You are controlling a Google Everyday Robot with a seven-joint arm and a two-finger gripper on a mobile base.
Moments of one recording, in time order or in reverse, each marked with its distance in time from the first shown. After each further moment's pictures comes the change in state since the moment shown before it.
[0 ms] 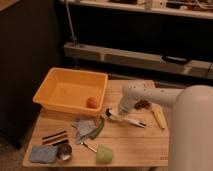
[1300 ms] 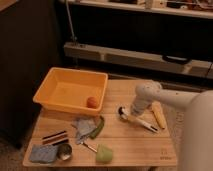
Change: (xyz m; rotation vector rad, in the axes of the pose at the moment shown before) arm 0.078 -0.016 -0.028 0.047 0.006 0.198
